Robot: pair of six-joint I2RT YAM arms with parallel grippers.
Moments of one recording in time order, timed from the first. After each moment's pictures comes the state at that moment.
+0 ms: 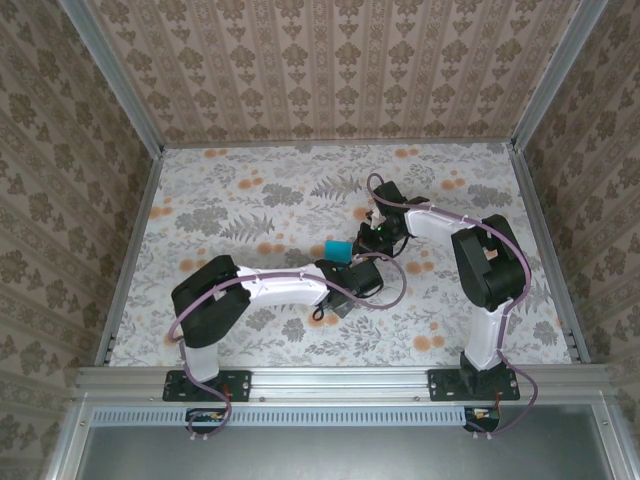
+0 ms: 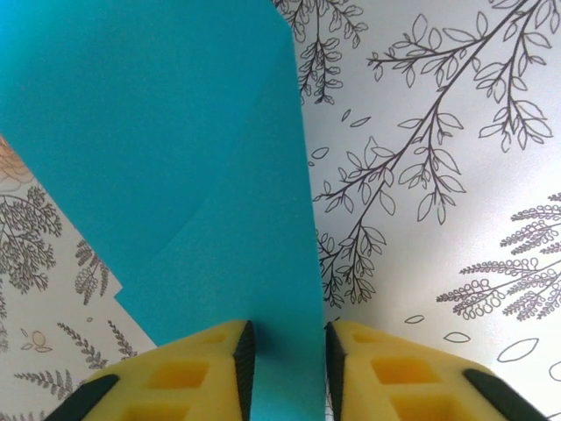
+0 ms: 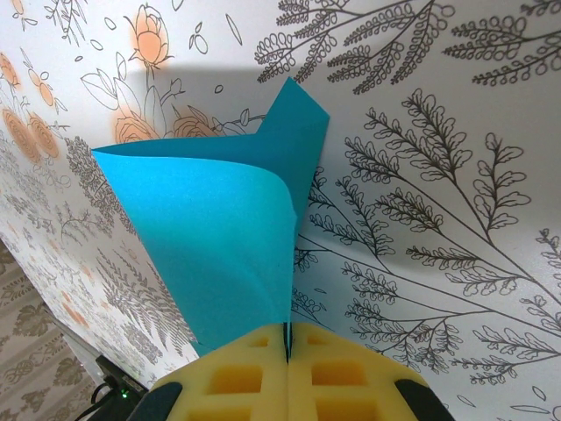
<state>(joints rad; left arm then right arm) -1.18 1.85 1.17 -0.66 -0.38 -0.29 0.39 1.91 1.24 -0.58 -0.56 0.71</state>
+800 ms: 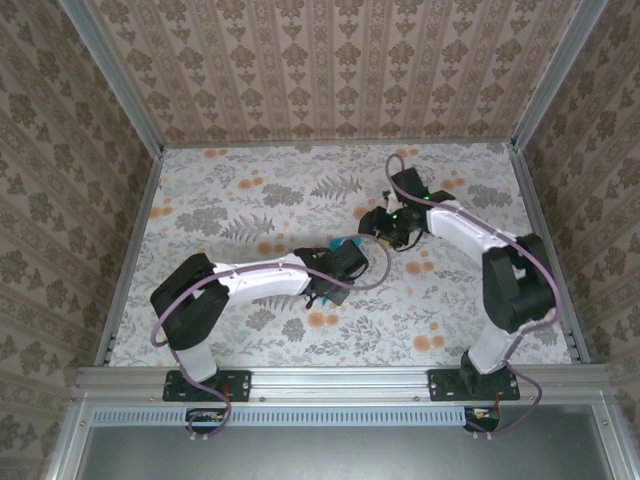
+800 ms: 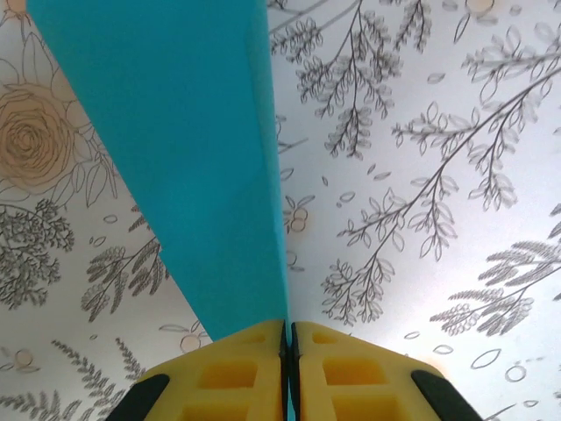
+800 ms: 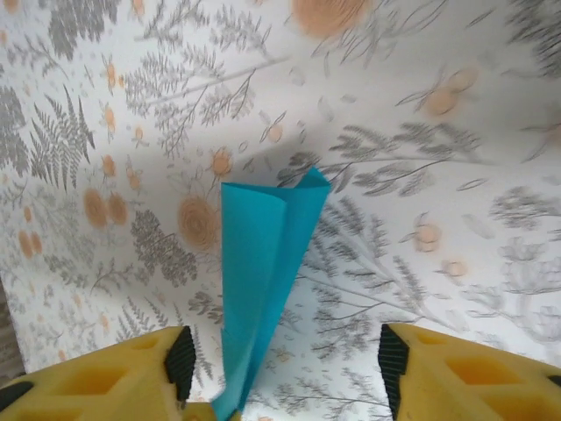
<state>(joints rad) -1.04 1.74 1.10 -0.54 -0.14 -0.32 0.30 1.63 1.15 -0.55 -0.36 0.64</state>
